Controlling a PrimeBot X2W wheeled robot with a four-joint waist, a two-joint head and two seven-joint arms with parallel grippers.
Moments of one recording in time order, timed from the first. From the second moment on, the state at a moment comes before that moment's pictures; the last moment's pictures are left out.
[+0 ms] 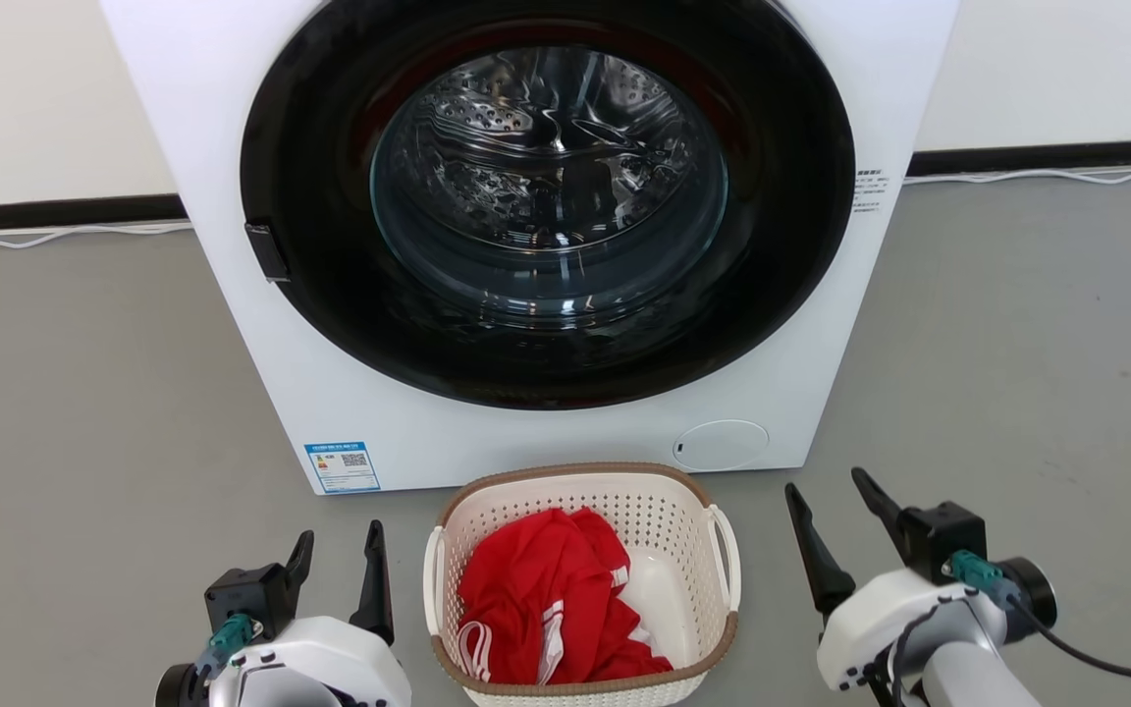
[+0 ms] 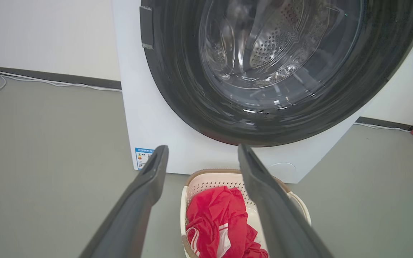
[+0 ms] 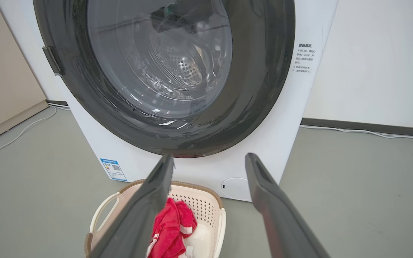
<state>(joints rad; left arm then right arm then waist) -0.15 0.04 -0.11 0.53 -0.30 0.05 -0.26 -0.30 -0.06 0.10 0.70 0.06 0.12 -0.25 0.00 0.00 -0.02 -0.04</state>
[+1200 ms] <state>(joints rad) -0.09 0.03 -0.06 0.36 -0.50 0.07 -0.19 -0.23 -0.05 0.07 0.63 0.31 0.12 -0.19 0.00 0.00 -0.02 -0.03</state>
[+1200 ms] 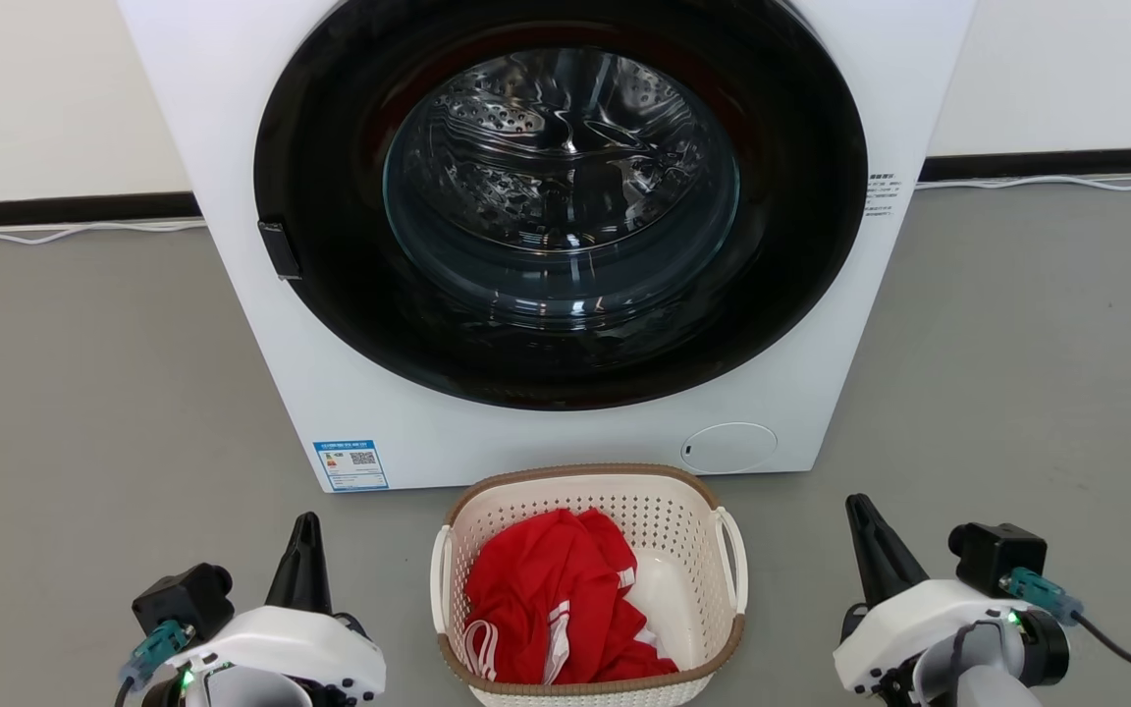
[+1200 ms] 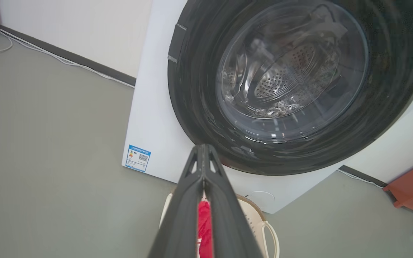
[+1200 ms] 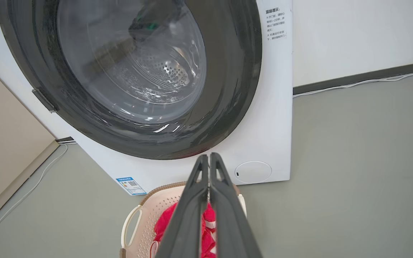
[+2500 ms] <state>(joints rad) -0.09 0.03 -0.01 0.33 -0.91 0.00 -0.08 -0.17 -0.05 -0.01 0.50 0.79 0.12 -0.08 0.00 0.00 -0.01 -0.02</state>
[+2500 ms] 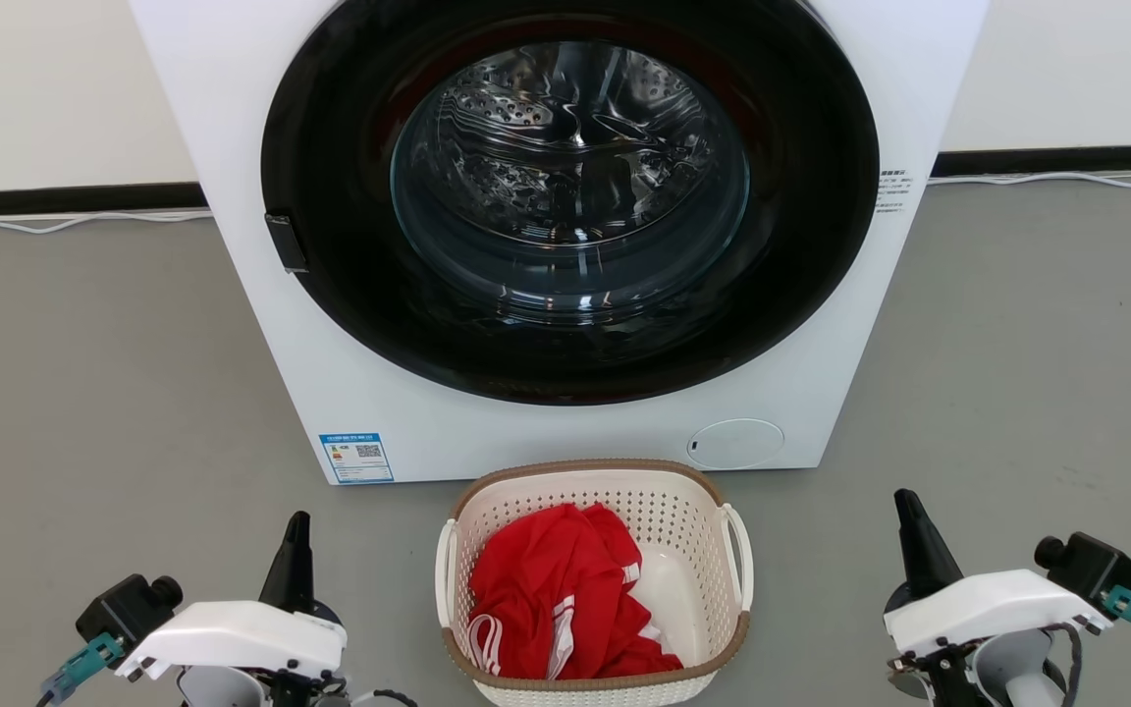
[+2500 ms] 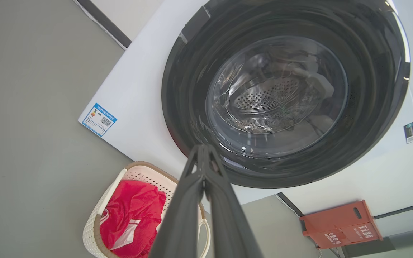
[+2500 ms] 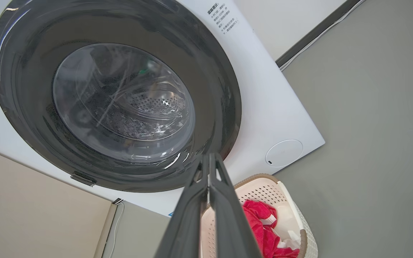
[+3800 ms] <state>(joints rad) -0.09 0.03 0.04 0.30 -1.31 -0.07 0.03 -0.12 -0.05 -0.08 0.37 1.26 0.12 0.03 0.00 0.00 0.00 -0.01</state>
